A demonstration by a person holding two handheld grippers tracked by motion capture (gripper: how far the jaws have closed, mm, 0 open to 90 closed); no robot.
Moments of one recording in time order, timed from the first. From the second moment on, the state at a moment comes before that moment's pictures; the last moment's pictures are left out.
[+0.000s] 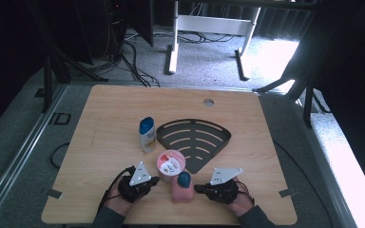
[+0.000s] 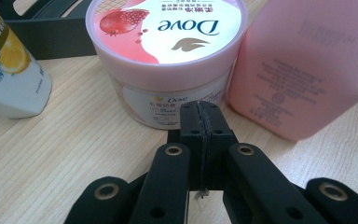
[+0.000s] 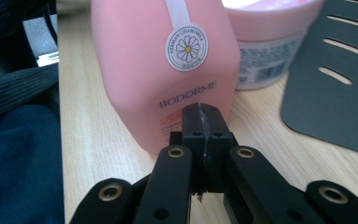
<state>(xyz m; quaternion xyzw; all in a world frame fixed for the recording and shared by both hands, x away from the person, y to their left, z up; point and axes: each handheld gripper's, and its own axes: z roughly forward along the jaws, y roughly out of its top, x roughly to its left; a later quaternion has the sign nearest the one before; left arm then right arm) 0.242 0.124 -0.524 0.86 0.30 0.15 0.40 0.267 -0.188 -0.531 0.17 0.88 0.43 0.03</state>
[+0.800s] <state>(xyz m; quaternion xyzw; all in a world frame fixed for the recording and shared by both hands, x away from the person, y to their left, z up) 0.216 0.142 -0.491 0.83 0.25 0.11 0.48 0.261 -0.161 -0.537 0.14 0.88 0.45 0.01</state>
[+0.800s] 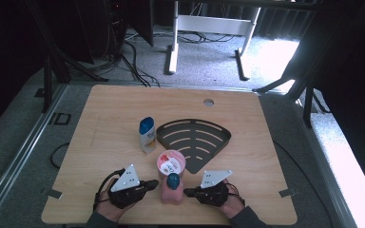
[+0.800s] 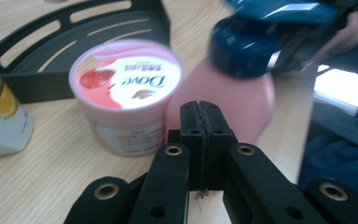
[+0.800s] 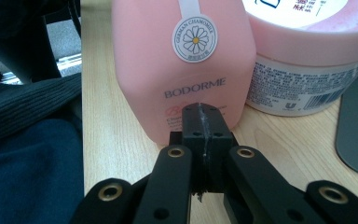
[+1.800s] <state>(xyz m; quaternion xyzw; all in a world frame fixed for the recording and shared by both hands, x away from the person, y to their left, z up) 0.205 0.117 -0.481 0.85 0.22 0.12 0.47 0.271 -0.121 -0.537 0.12 0.89 0.45 0.00</state>
